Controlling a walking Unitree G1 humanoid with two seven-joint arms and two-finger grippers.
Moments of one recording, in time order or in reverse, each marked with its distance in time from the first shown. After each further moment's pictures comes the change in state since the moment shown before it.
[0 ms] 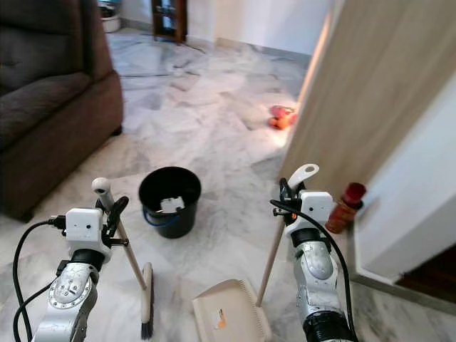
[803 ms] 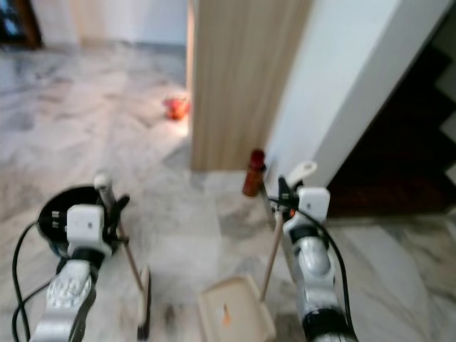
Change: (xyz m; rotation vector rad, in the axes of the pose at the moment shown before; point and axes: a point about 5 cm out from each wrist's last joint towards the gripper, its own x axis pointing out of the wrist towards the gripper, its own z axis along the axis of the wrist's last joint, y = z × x) left arm 0.002 0.002 0.003 0.021 -0.024 -0.019; right arm 0.007 0.008 0.001 -0.002 0.002 0.013
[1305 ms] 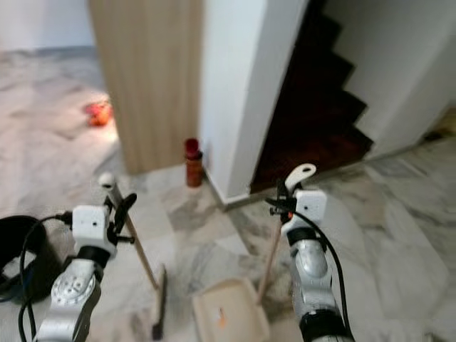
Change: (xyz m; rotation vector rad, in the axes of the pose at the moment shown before) left arm 0.005 -0.008 0.002 -0.008 -0.010 -0.055; right arm -0.006 -0.003 -0.006 0.007 0.013 -0.069
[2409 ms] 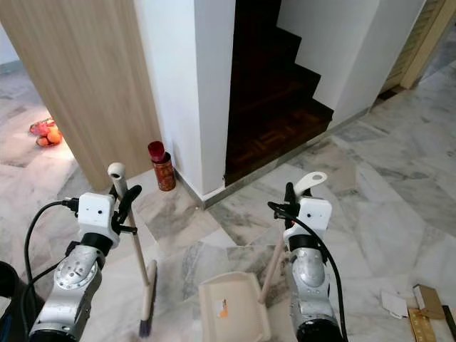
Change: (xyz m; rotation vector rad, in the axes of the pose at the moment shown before) left arm 0.017 -0.005 0.003 0.004 -0.003 -0.046; right arm -0.011 -0.004 0.001 -0.037 -0.035 -0.106
